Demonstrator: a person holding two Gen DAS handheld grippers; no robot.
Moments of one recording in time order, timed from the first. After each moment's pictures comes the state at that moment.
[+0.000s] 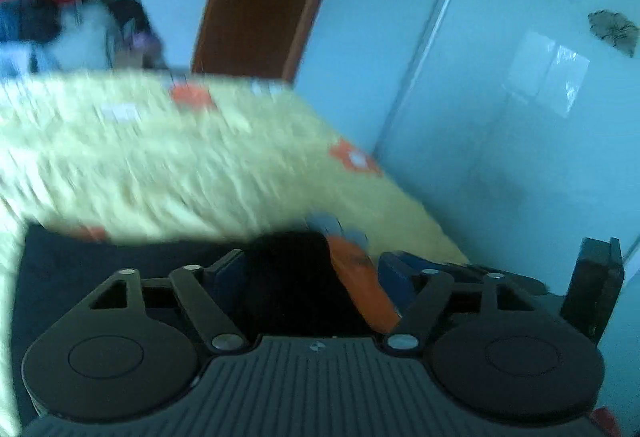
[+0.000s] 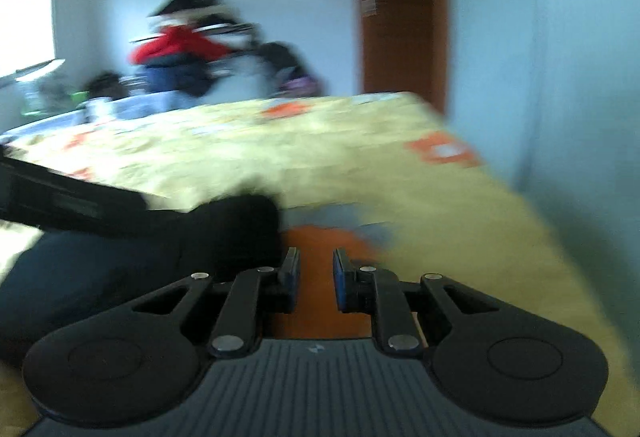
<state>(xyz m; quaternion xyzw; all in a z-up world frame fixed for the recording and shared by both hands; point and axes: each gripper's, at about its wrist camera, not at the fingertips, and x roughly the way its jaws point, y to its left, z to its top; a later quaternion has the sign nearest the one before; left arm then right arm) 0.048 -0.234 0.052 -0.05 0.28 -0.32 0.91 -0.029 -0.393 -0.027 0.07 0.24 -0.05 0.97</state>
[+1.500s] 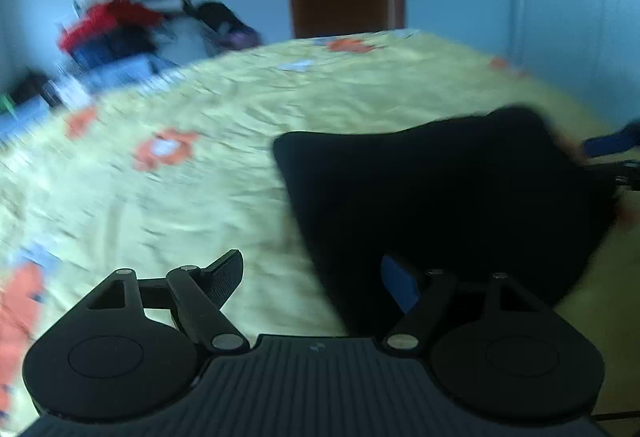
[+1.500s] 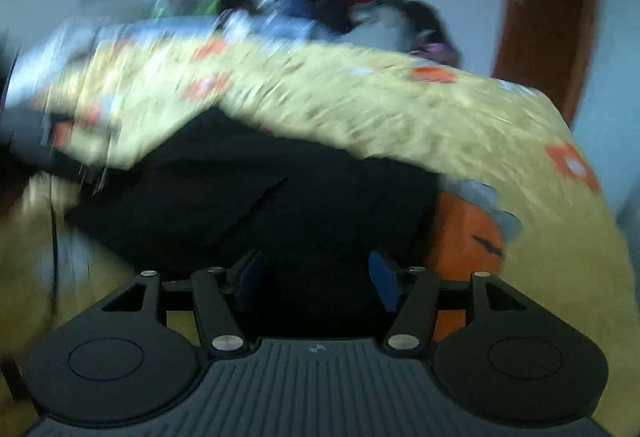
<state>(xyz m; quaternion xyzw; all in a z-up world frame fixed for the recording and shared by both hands) 0.032 -0.097 -0.008 0.09 0.33 -0.19 0.92 -0.034 -0.366 -0.015 0.01 0.30 0.16 0.94</state>
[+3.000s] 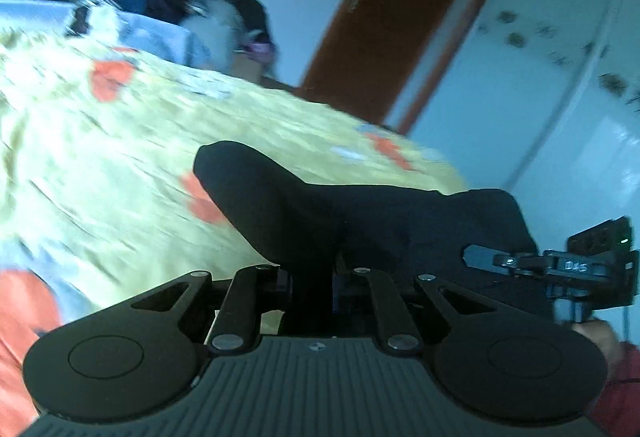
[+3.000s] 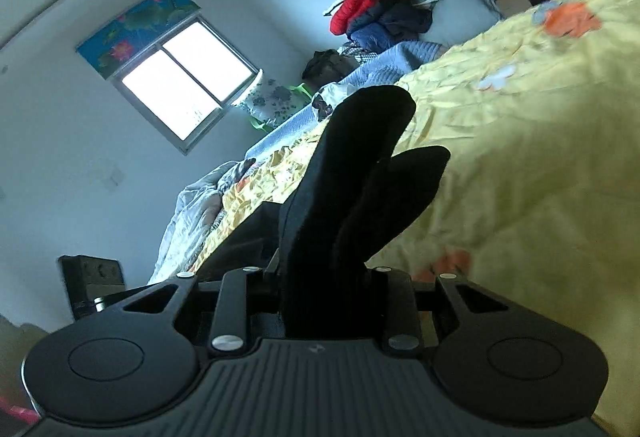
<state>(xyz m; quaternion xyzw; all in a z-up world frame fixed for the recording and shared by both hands) 0.128 0.047 0.039 -0.14 0.32 -0.20 0.92 0.144 -0.283 -0.004 0.32 0.30 0.36 0.82</state>
